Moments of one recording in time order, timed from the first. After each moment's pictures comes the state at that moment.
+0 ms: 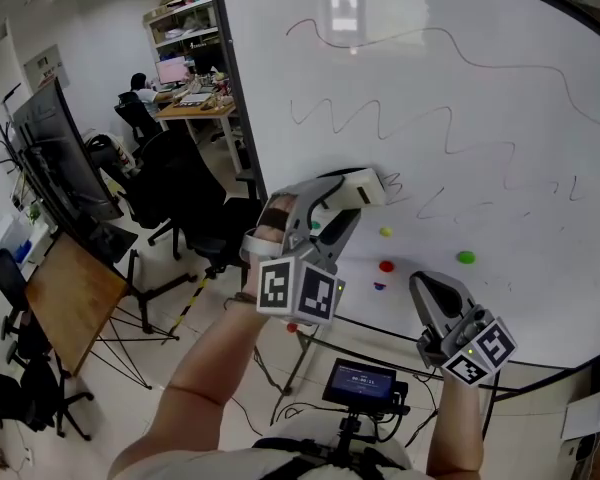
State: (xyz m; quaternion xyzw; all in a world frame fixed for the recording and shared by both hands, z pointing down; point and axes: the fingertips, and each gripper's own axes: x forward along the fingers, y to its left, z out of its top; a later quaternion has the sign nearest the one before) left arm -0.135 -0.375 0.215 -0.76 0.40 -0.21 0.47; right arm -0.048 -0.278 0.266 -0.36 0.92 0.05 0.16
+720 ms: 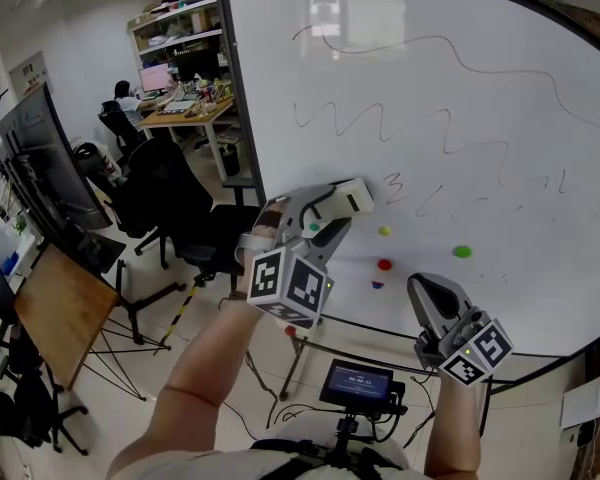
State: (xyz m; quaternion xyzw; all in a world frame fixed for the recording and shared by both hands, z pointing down) left arm -0.155 -0.382 0.237 -0.80 0.35 -0.21 0.43; right arm -0.063 -0.265 0.265 -0.39 0.90 0.06 0.15
